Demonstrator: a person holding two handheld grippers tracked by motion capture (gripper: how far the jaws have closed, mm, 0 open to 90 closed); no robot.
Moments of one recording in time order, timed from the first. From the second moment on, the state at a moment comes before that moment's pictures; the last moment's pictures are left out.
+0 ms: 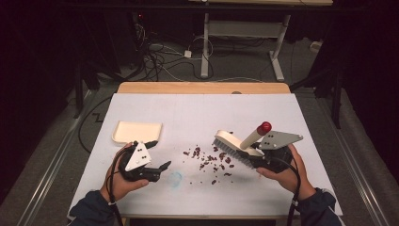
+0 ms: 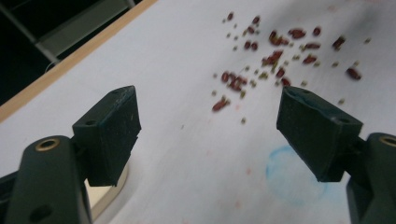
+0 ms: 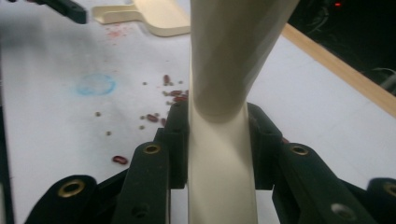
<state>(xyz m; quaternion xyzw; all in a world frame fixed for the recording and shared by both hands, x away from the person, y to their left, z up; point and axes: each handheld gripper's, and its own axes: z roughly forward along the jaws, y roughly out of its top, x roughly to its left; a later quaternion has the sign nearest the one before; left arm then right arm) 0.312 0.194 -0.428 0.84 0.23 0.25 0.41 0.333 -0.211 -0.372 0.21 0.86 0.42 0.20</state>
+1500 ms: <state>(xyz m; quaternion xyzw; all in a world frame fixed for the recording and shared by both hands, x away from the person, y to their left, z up) 0.291 0.227 -0.461 0.85 0.29 0.25 0.36 0.420 -0.162 -0.432 0.27 0.87 0.28 0.31</state>
